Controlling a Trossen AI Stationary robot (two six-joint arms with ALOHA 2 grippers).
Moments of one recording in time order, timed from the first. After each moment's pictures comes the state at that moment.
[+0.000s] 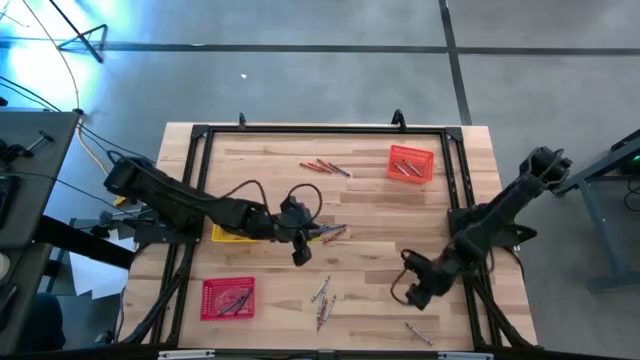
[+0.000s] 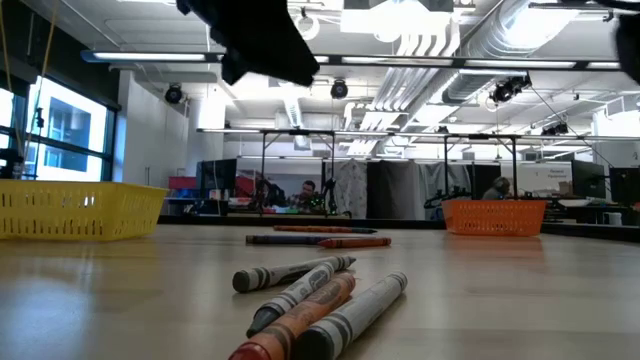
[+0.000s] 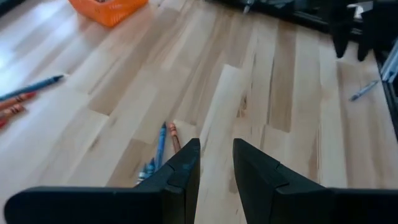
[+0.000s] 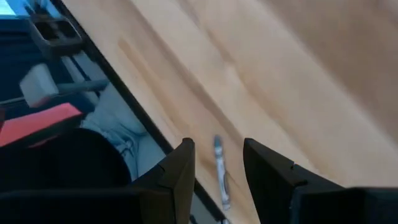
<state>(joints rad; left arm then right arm) -0.28 1.53 1.03 -0.17 -0.37 -0.45 0.79 1.25 0.64 -0.32 -0.06 1.62</state>
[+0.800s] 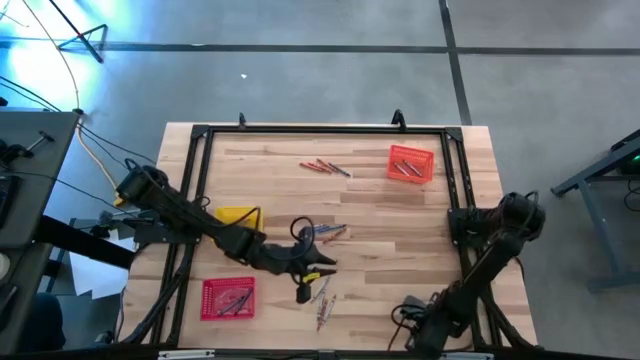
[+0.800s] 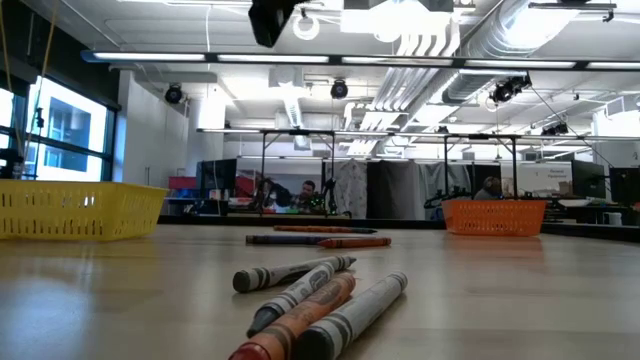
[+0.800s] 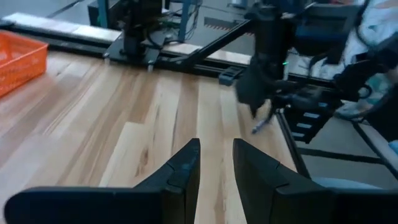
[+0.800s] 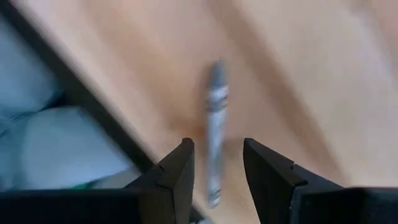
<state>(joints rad) -0.46 1.67 1.03 0.29 -0.38 -0.31 0.99 1.80 1.05 -0.53 -0.08 1.65</state>
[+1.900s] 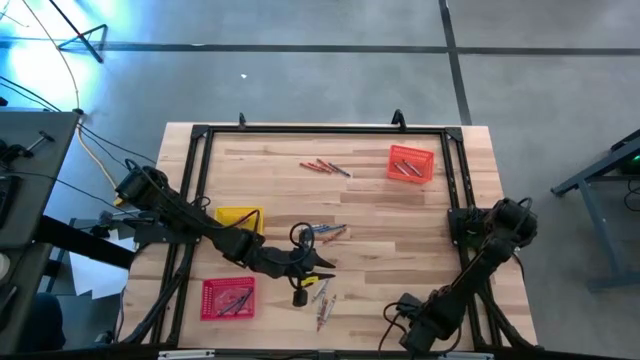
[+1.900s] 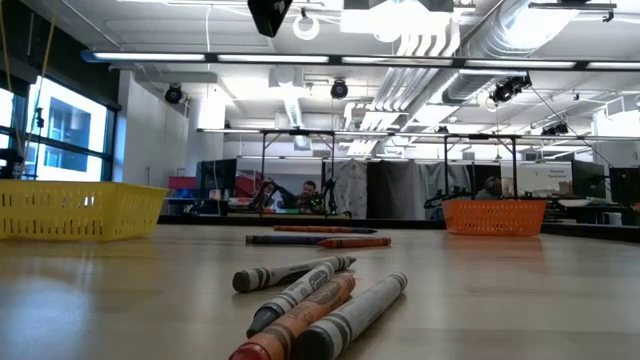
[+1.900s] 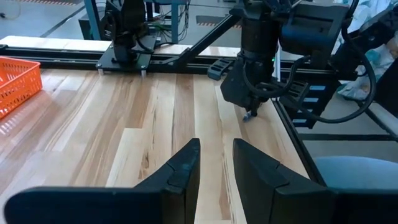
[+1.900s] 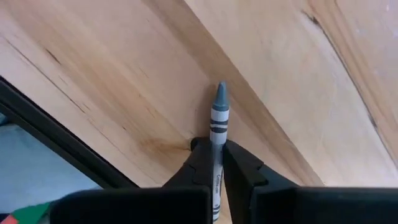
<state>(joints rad) -0.48 1.67 1.03 0.29 -0.38 -0.21 0.93 1.89 1.12 -0.71 -0.13 1.62</state>
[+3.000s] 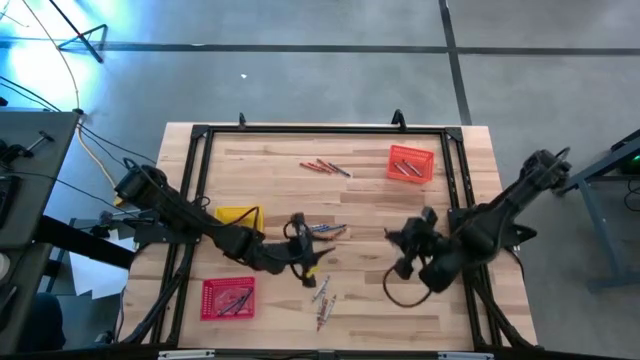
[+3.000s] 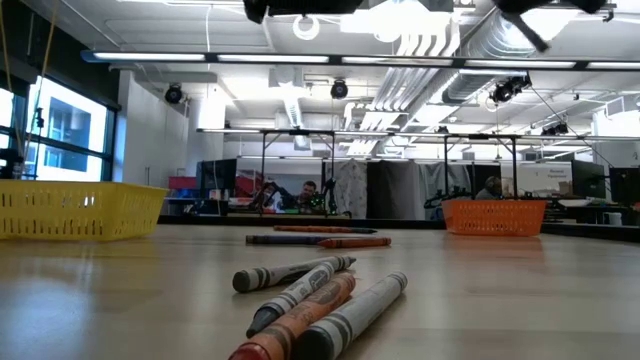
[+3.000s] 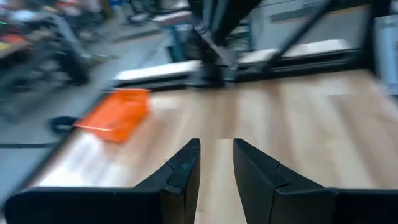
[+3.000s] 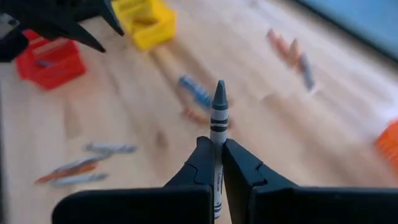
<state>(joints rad) -0.45 1.65 1.03 0.29 -0.72 0.03 0.71 1.29 1.12 -0.93 0.82 1.07</state>
